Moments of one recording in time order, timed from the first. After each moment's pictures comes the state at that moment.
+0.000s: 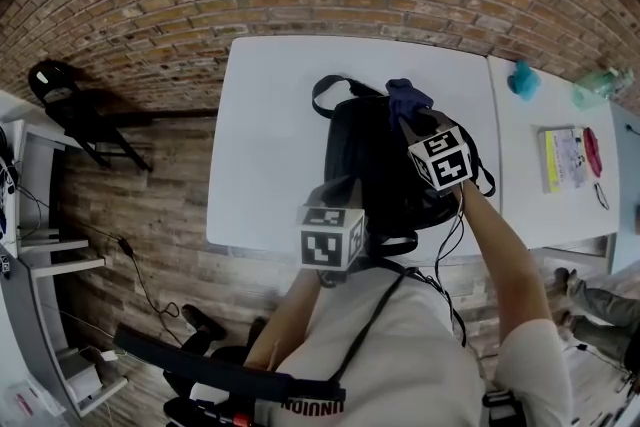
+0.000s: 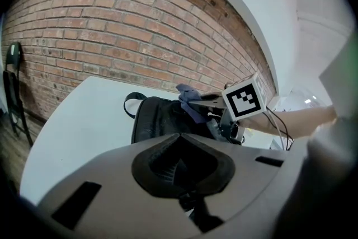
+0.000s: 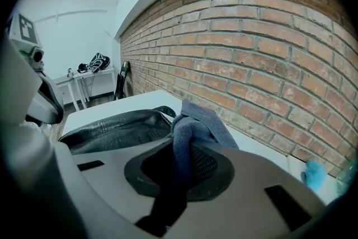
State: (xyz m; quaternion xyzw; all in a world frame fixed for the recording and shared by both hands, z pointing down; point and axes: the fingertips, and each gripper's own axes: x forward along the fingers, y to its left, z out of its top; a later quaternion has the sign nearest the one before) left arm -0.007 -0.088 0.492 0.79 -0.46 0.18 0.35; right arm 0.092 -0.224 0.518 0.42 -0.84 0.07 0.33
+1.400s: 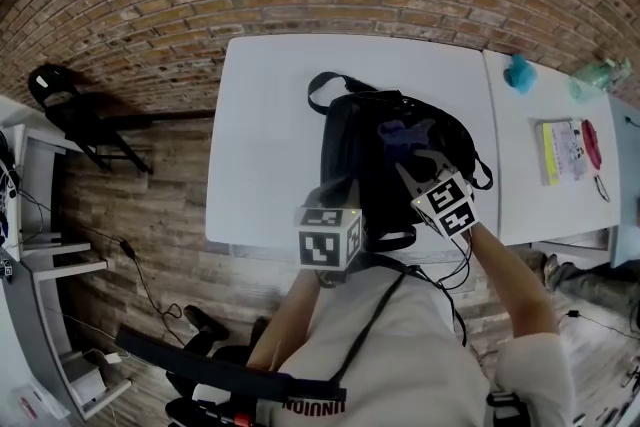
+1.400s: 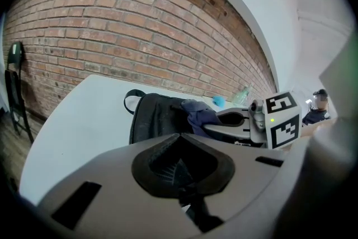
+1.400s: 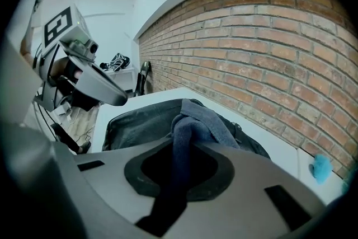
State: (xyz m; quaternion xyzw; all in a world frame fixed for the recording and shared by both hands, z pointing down) left arm -0.004 -0.075 0.494 0.79 -0.46 0.18 0.35; right arm 0.084 -0.116 0.519 0.34 -0.88 0.07 0.34
